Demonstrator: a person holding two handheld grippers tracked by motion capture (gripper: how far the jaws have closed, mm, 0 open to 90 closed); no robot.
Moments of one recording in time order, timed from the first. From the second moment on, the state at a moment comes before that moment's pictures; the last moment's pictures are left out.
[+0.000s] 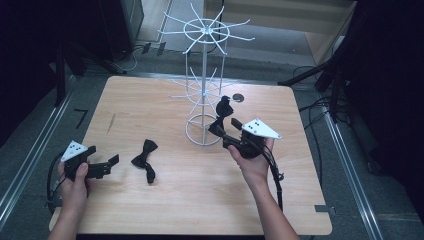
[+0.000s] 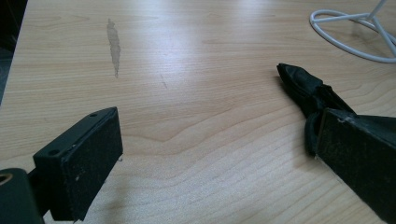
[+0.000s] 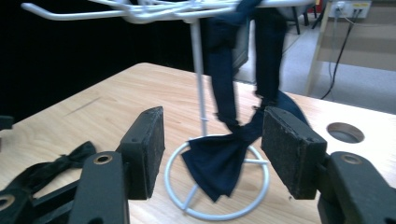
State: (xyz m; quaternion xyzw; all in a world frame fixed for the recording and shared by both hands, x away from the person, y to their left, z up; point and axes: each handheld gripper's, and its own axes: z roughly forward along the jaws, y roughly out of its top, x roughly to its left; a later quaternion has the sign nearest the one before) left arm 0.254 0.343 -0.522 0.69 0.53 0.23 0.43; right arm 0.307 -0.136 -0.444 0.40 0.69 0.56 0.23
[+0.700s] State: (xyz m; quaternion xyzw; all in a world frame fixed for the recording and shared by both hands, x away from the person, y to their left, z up) left arm 0.254 0.343 -0.522 0.69 0.53 0.23 0.43; right arm 0.290 -0.081 -0.461 0.35 0.73 0.55 0.18
